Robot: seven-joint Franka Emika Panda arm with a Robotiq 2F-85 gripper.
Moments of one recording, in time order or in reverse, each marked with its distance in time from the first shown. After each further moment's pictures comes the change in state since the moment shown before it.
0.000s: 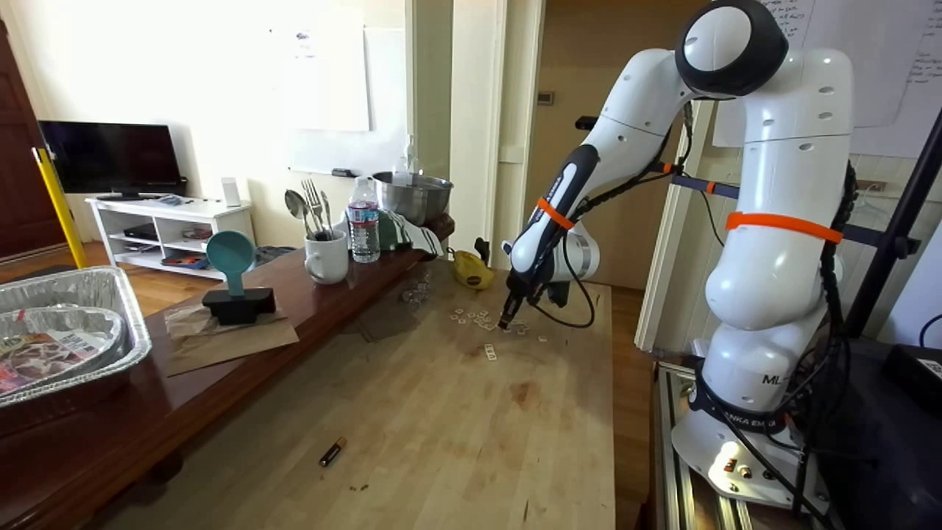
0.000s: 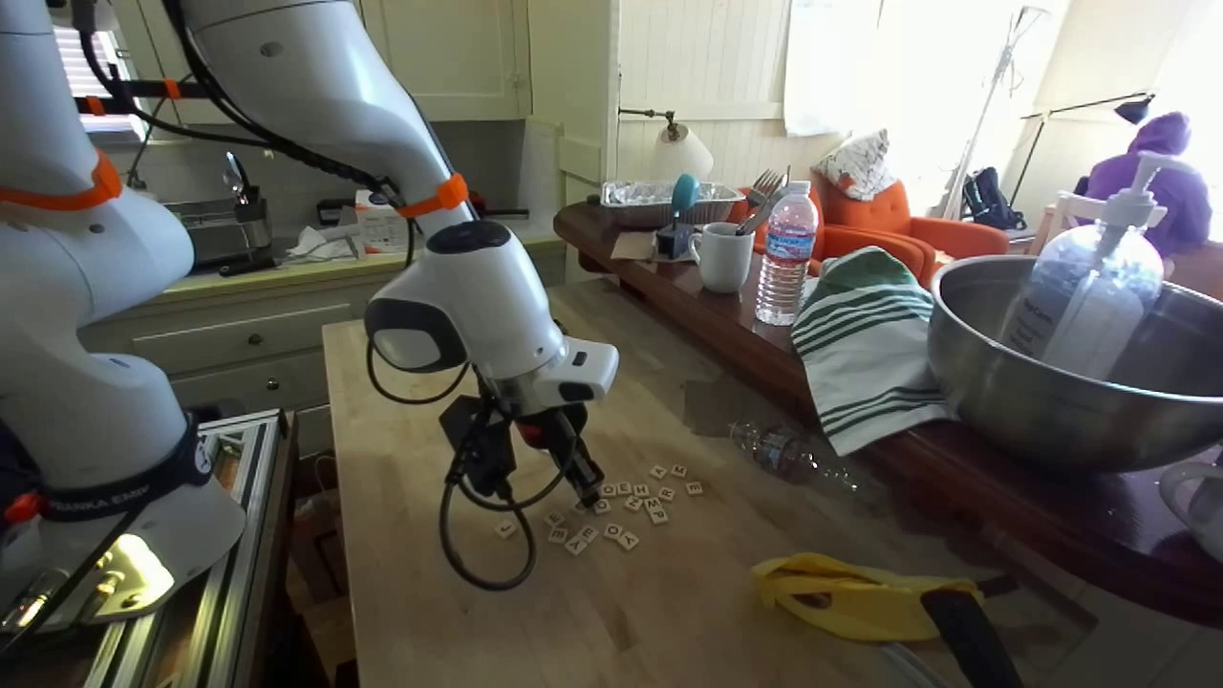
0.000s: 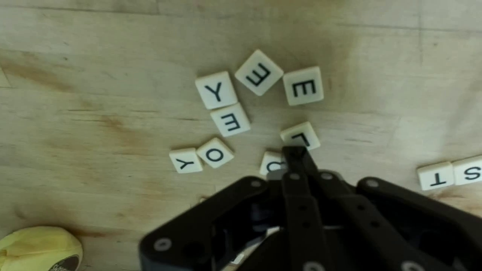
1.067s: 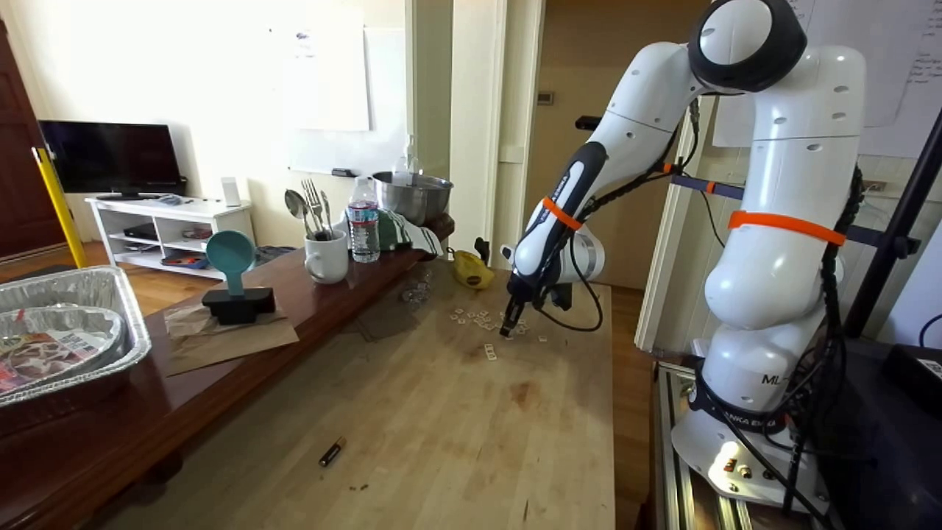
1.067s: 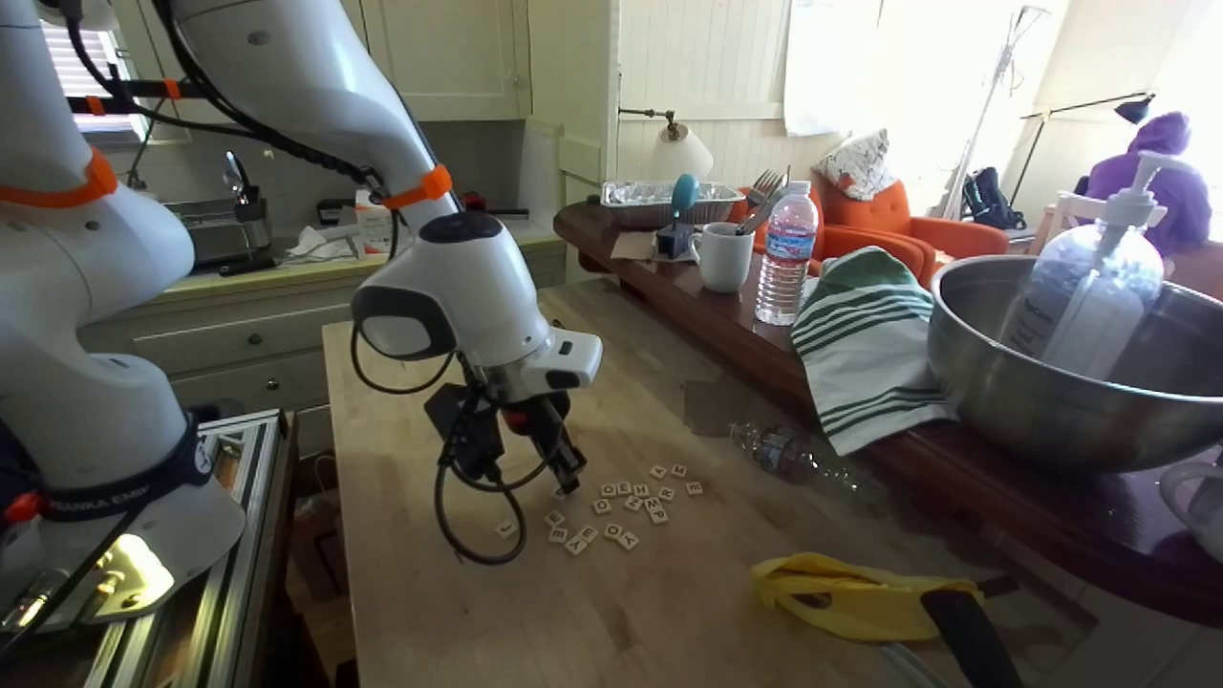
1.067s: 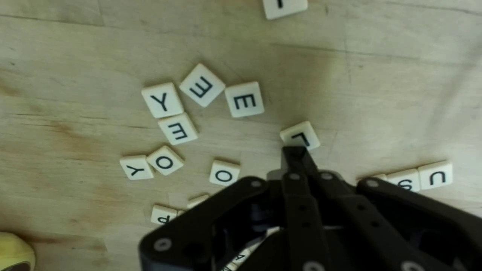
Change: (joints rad) arm -0.009 -0.046 0.057 -0.045 0.000 -0.048 0.002
